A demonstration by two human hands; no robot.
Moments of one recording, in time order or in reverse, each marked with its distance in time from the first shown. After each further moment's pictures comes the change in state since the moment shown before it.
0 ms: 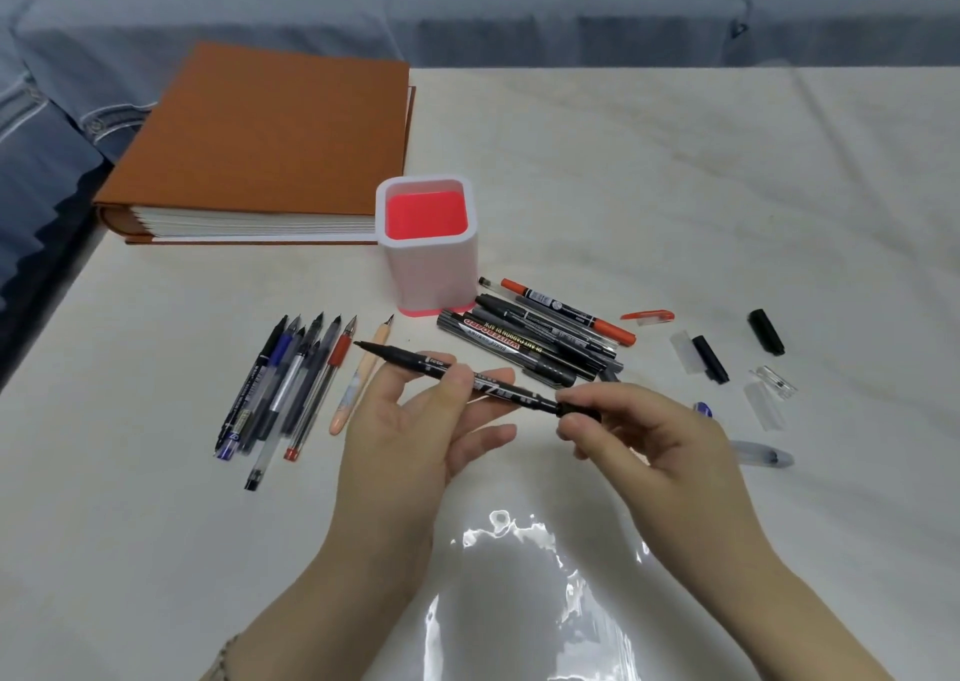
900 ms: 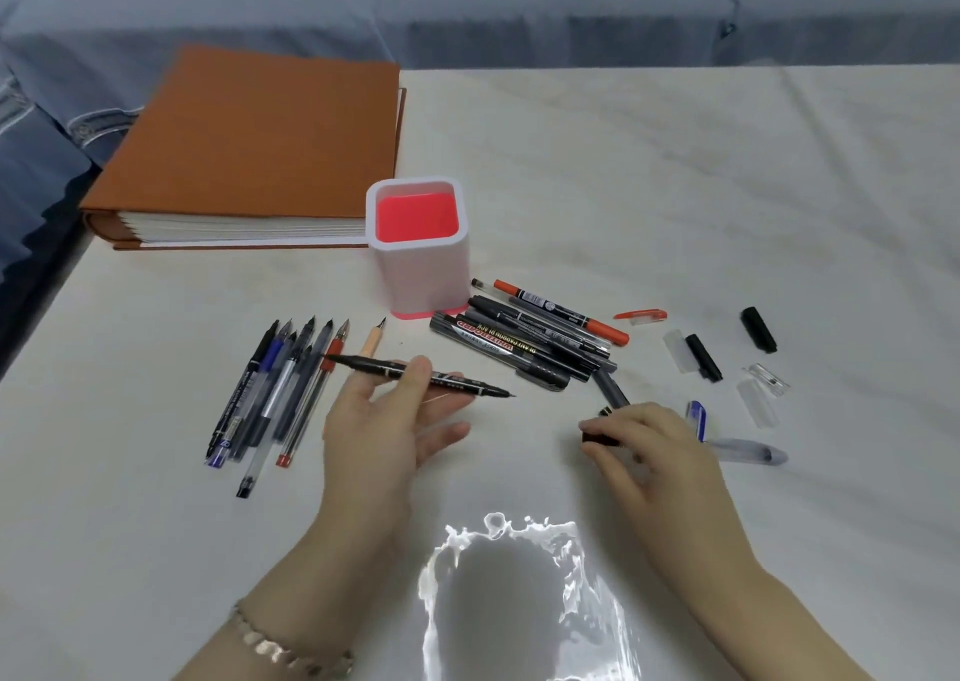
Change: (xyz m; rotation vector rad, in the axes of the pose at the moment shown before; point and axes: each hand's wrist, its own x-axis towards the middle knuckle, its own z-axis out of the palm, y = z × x) left_hand 0.028 -0.016 -0.014 0.055 0.223 -0.089; right_hand -0.006 0.057 -0.009 -0.547 0.078 -0.101
